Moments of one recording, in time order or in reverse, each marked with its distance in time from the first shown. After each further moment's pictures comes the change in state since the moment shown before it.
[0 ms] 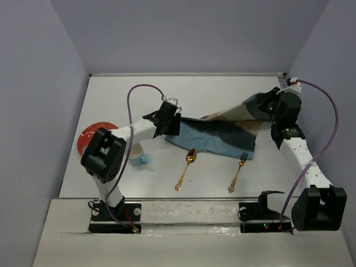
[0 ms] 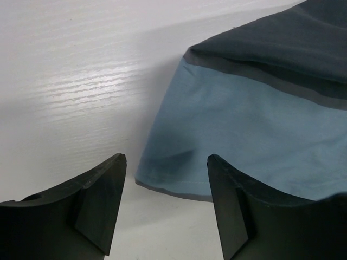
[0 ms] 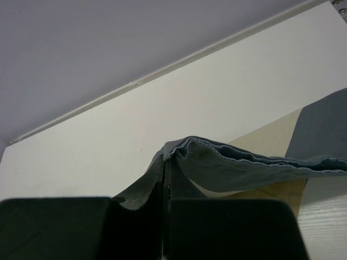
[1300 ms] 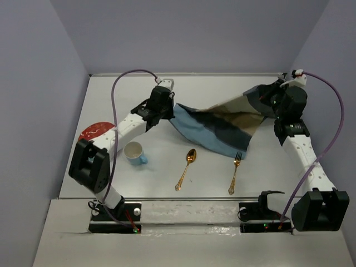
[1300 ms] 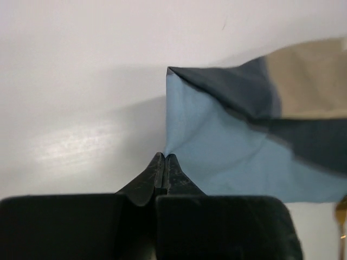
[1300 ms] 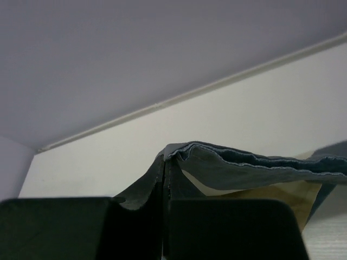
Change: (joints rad) left arm 0.053 -0.105 0.101 -0.023 0.056 0.029; right arm 0.000 0.005 0.087 -0.029 -0.071 0.005
